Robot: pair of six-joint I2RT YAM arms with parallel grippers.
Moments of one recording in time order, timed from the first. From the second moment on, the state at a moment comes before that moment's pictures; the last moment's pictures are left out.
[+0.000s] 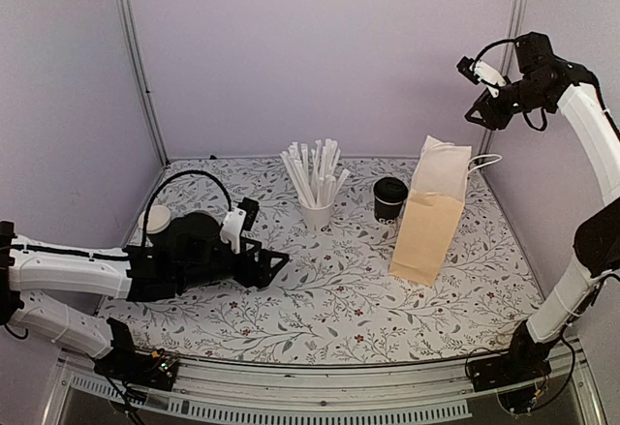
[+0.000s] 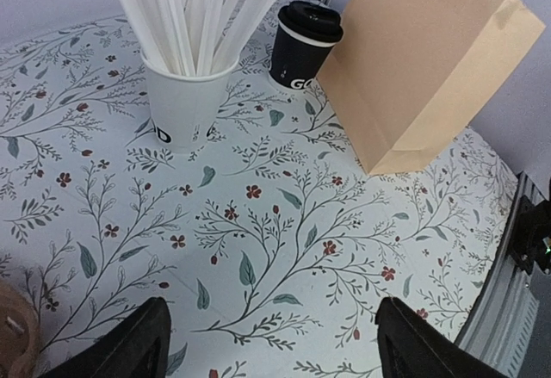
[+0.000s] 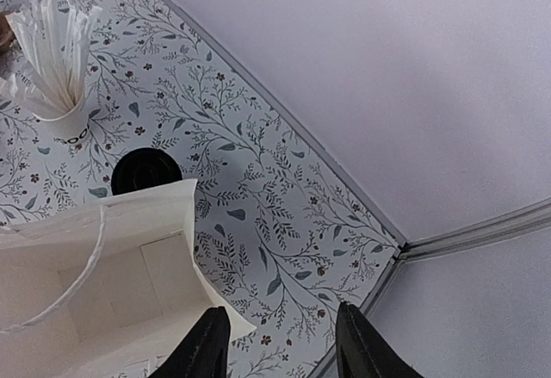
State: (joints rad) left arm -0.99 1.20 0.55 0.20 -0.18 -0.40; right arm 0.10 1.62 2.02 -1.08 -0.27 -0.71
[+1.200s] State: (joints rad) left arm -0.99 1.06 0.44 0.23 -0.19 -0.45; right arm -0.06 1.87 1.77 -1.02 -0.61 -0.68
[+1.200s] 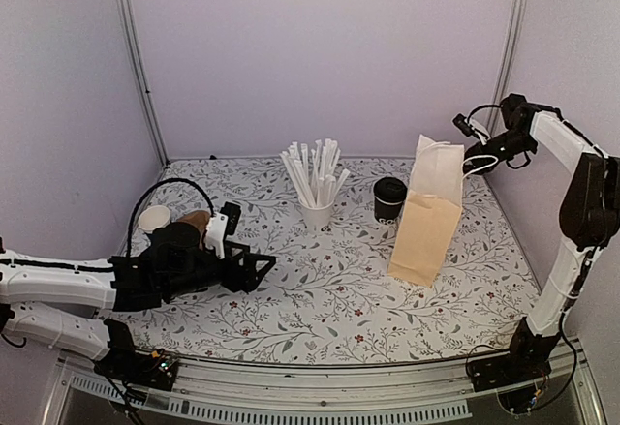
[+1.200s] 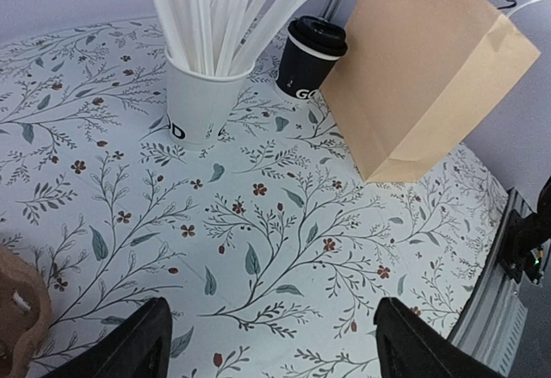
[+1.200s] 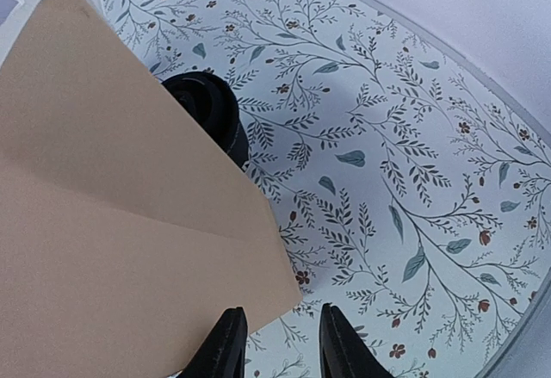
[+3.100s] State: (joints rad) left arm -0.44 1.51 0.86 -0.54 -0.05 -0.37; right arm 0.11 1.36 0.95 -0.58 -0.60 -0.52
